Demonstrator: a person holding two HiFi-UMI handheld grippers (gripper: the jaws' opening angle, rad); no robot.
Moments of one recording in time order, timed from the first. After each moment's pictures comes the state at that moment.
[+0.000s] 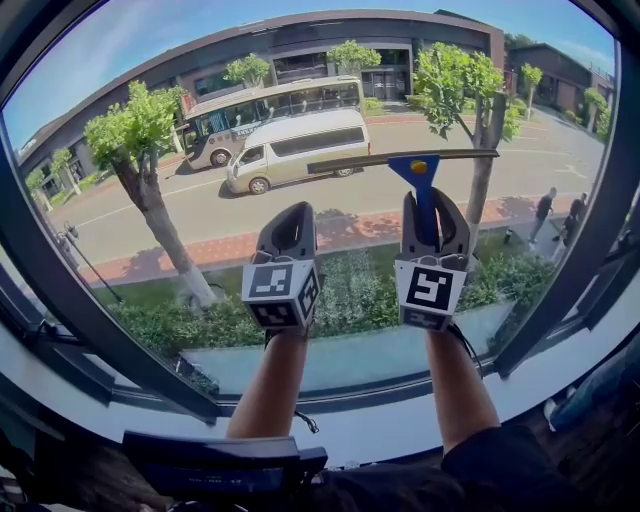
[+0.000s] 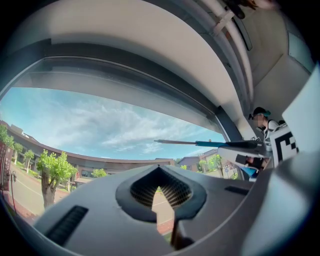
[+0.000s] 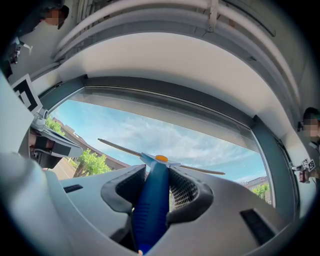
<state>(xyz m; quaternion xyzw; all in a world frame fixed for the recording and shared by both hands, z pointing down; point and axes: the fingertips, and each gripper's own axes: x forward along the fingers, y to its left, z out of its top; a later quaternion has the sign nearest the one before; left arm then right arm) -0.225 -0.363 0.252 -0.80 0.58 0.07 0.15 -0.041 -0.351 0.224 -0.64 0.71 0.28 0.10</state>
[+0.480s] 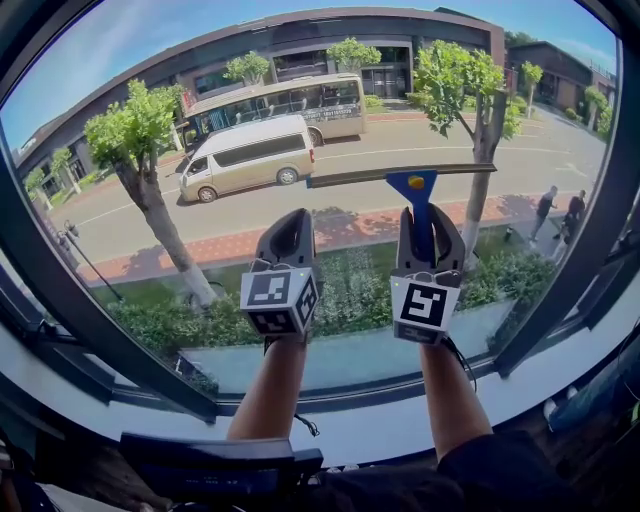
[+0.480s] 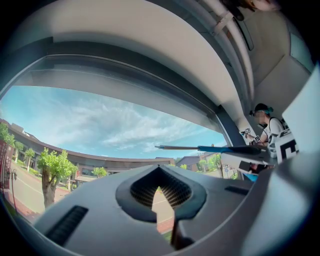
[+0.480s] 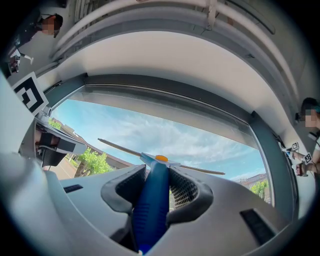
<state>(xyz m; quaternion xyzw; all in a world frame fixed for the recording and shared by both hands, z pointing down) -0.225 -0.361 0.264 -0.80 0.58 0.07 0.14 -0.041 -0.348 0.254 -0.65 0.71 0.26 0.09</state>
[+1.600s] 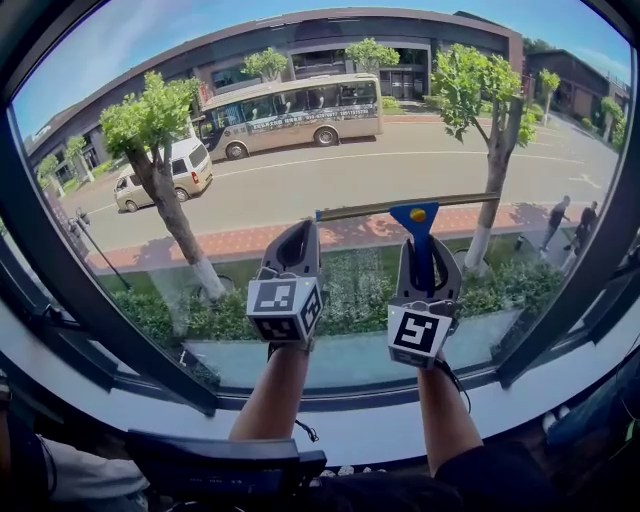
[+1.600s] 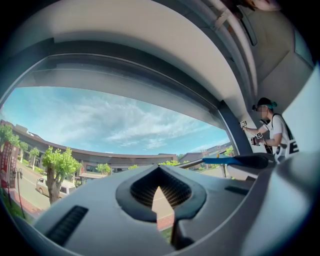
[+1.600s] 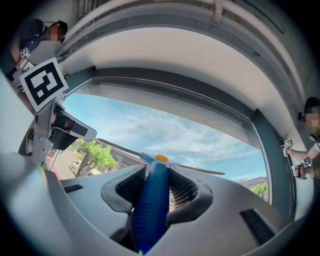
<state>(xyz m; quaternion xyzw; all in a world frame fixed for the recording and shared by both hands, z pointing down) -0.207 -0.360 0.291 -0.79 0.60 0.05 0.12 -0.023 -0.346 0.309 -0.64 0.72 0.25 0.04</state>
